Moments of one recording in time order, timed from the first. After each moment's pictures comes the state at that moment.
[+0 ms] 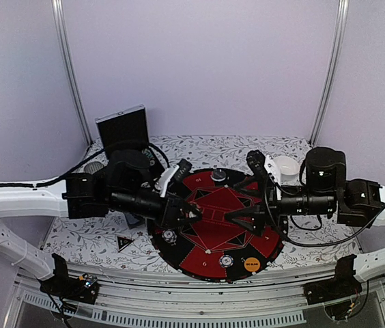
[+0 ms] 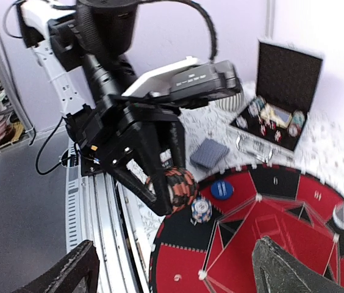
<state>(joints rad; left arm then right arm) -1.11 1.34 0.99 -0.20 0.25 -0.54 1.12 1.00 0.89 -0.21 -0.14 0.09</state>
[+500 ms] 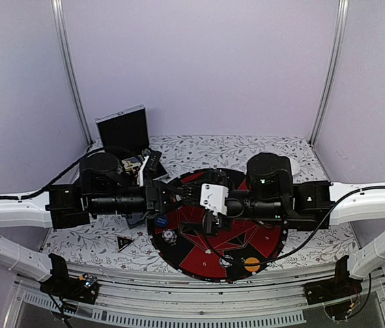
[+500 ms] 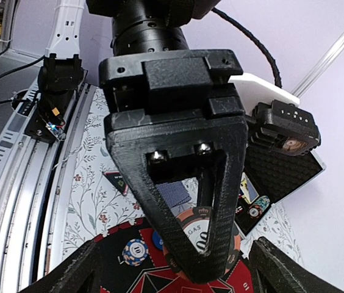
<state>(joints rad) -1.07 1.14 0.80 0.09 0.19 -1.03 1.25 1.37 1.03 0.06 -0.02 -0.55</state>
